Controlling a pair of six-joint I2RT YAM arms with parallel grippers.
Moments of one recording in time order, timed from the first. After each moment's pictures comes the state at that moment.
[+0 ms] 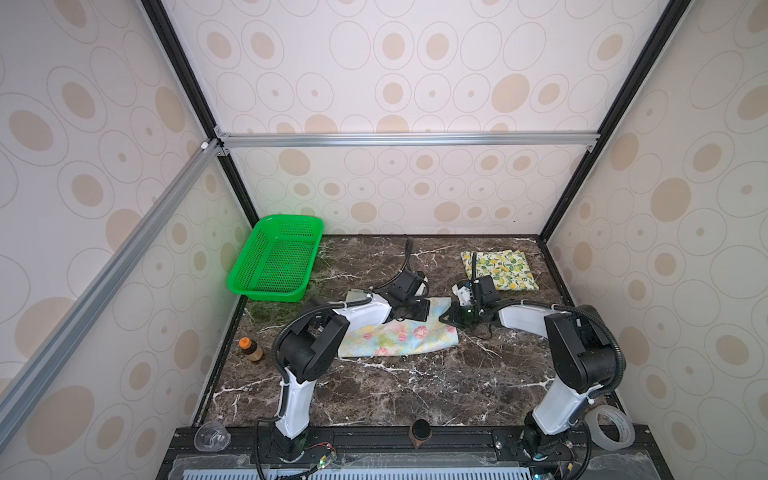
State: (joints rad) left arm -0.68 1.95 1.29 -0.18 0.19 -0.44; right arm 0.29 1.73 0.91 -0.18 -0.51 0.50
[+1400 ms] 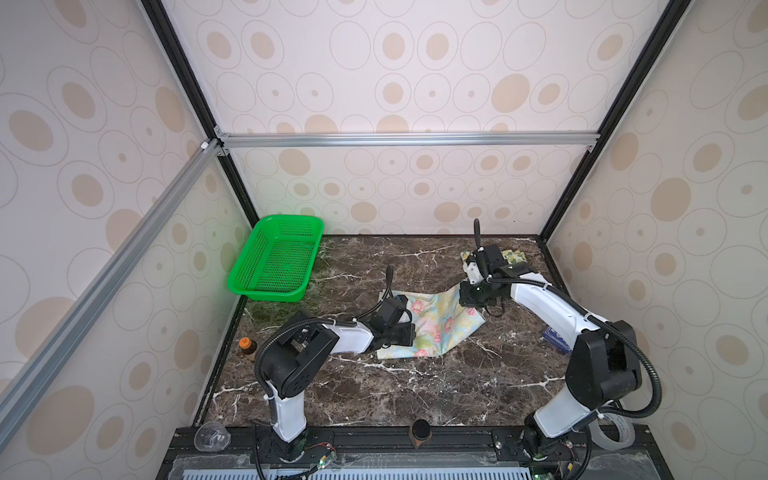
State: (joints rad) left arm -0.74 1.84 0.87 0.16 0.23 -0.60; right arm 0.33 1.63 1.31 -0.82 -0.15 0.29
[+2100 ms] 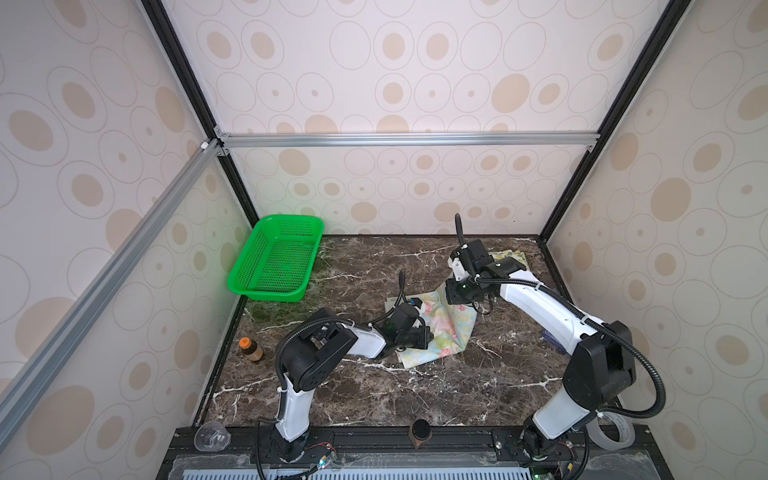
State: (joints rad) left arm -0.82 1.95 0.91 0.35 0.26 -0.70; right arm 0.46 1.64 1.41 -0.86 -0.10 0.33
